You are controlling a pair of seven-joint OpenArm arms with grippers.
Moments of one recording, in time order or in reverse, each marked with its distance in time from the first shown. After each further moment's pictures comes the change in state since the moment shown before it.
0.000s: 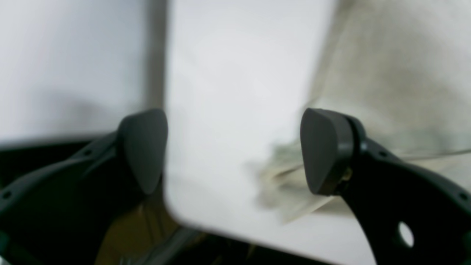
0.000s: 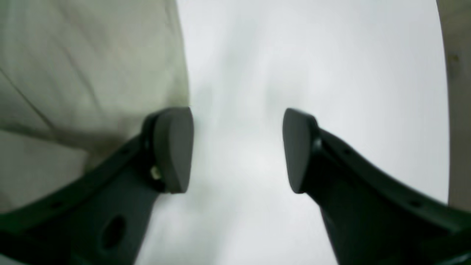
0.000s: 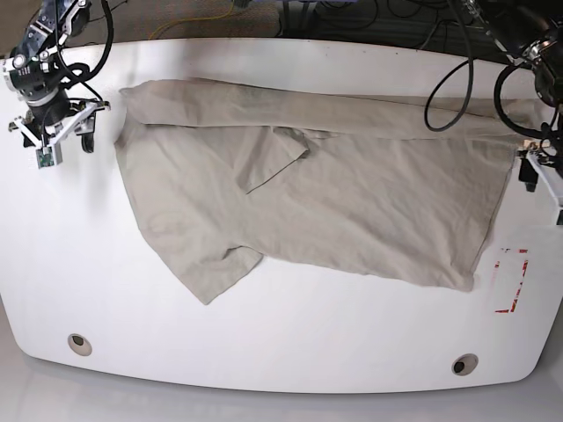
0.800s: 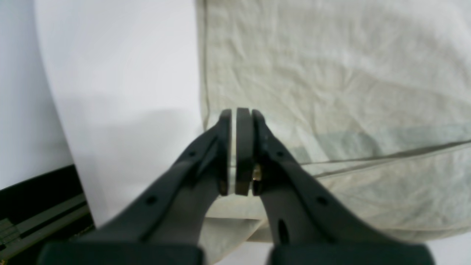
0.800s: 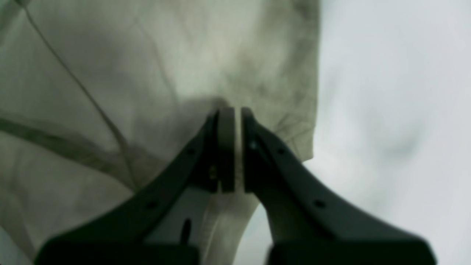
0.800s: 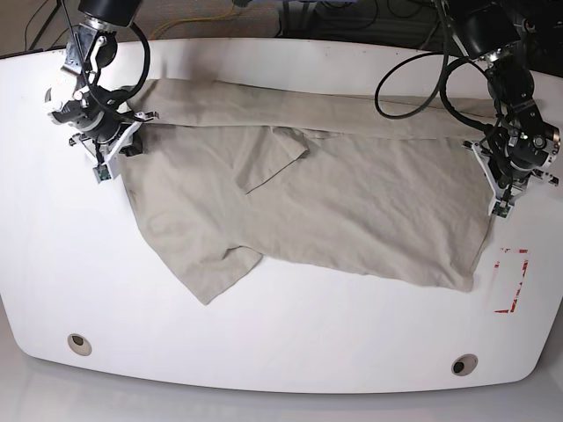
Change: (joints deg) left arm 0.7 8.8 9.3 -11.1 15.4 0.0 -11.2; right arm 7.4 -0.4 -14.0 -20.6 -0.3 0.0 -0.1
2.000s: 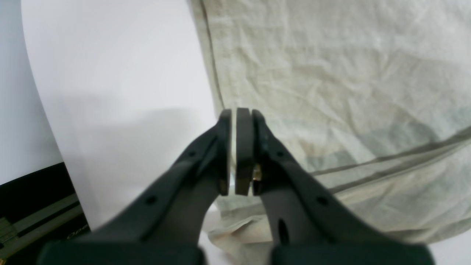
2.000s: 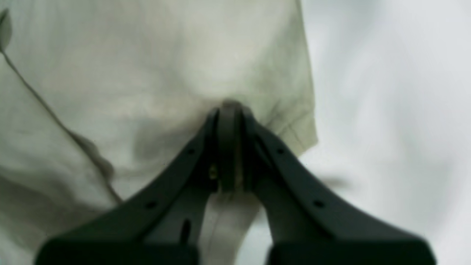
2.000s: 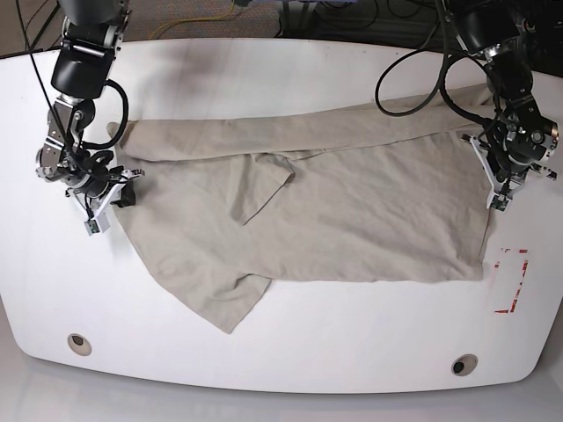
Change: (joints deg) left arm 1.7 0.0 0.0 0.1 0.0 0.0 -0.4; right arm 20.2 10.3 -9.7 -28.2 -2.9 0.4 10.4
